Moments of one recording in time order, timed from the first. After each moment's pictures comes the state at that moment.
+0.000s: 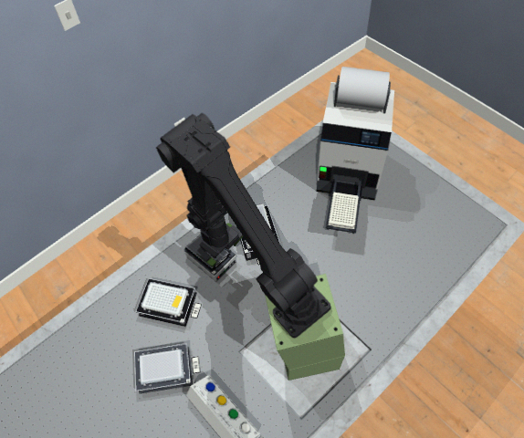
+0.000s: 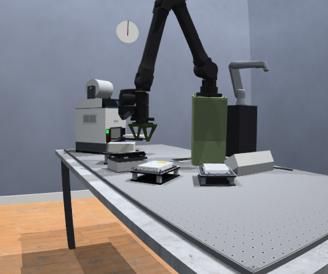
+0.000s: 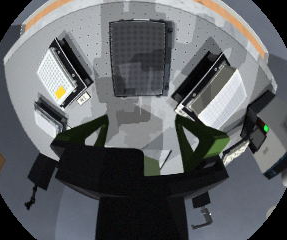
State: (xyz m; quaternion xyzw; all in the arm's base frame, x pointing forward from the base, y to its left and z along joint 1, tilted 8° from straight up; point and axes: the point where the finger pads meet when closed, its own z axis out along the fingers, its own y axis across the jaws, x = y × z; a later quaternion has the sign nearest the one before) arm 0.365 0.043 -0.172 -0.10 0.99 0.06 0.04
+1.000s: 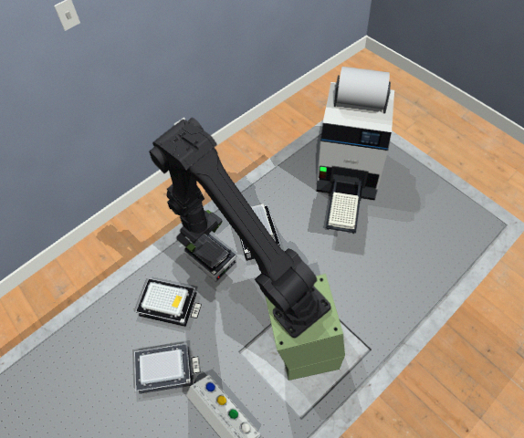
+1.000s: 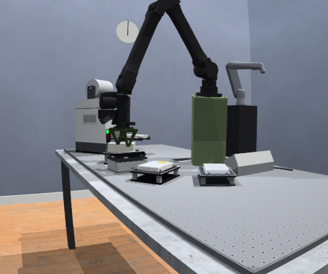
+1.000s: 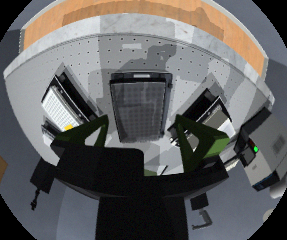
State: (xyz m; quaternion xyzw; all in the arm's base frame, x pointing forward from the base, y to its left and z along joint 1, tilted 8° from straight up) arm 0.457 0.063 -0.181 -0.10 0.99 0.06 0.04
